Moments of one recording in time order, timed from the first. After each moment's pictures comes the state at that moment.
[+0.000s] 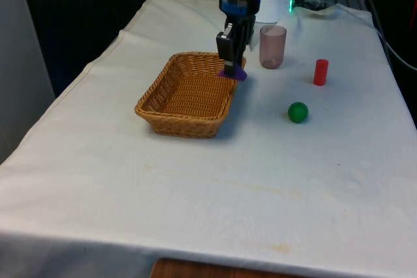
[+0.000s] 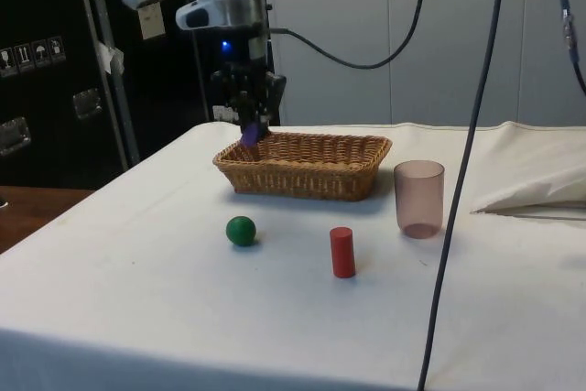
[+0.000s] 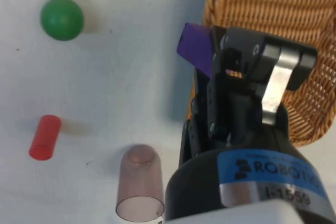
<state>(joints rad) 0.22 0.31 -0.29 -2.08 0.00 2.41 -1.36</state>
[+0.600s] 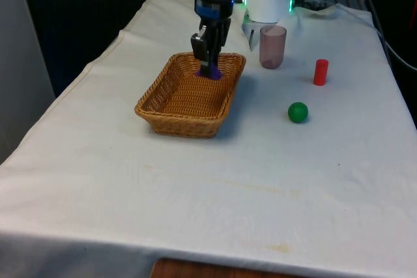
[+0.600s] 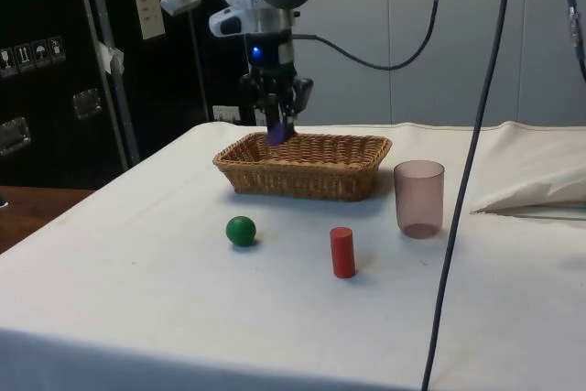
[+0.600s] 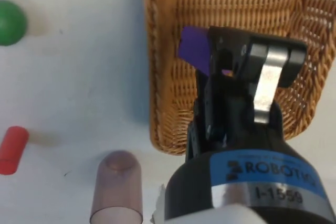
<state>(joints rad) 0.21 0.29 -0.37 -2.18 0.00 2.51 -1.46</state>
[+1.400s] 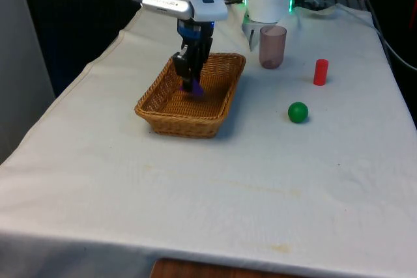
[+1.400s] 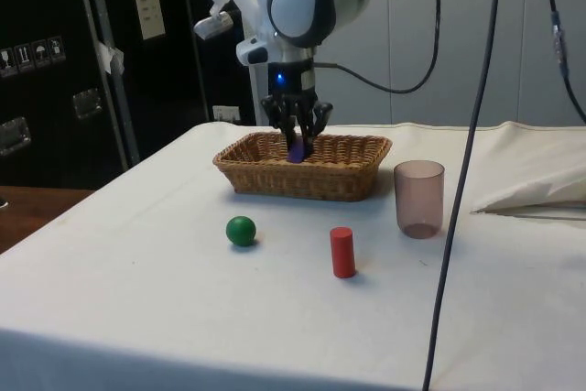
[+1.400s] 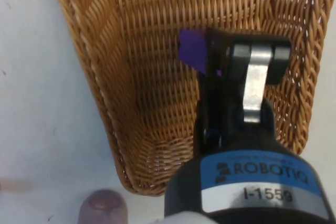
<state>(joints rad) 0.20 0.39 -0.42 -2.23 0.08 2.66 -1.57</state>
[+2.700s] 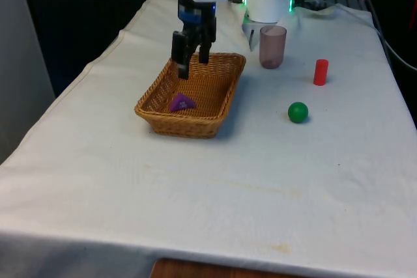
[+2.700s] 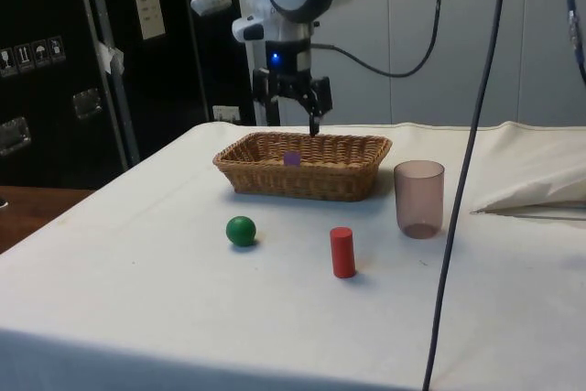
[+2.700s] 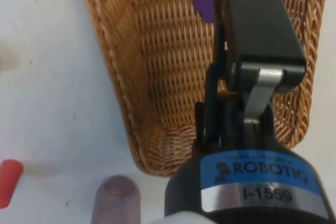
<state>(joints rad) 0.20 0.31 -0.42 -2.24 0.09 2.63 -1.57</state>
